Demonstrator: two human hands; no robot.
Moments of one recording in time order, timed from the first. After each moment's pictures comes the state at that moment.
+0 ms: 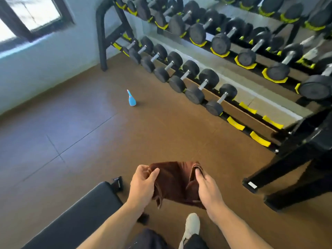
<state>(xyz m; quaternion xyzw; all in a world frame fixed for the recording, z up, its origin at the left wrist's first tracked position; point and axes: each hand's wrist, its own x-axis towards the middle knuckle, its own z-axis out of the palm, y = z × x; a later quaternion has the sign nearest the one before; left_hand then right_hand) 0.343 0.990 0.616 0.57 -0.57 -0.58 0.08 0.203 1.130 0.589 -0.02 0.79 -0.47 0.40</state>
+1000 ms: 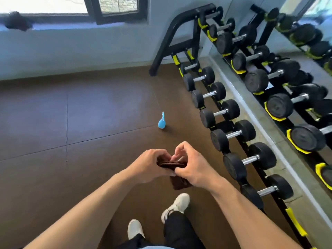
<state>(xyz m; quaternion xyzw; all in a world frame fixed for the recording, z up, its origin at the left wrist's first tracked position) 0.181 0.558 0.629 0.42 -0.76 -0.50 0.08 -0.006 0.627 0.662 -0.56 0.68 -0.20 0.44</state>
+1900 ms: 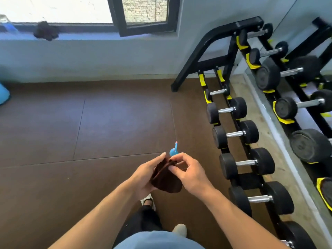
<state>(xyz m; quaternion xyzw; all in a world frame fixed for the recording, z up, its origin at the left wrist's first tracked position) 0.075 0.274 0.604 0.53 -0.20 -0.80 0.20 -0.103 0.294 0.612 -0.55 0.63 -0.27 0.48</state>
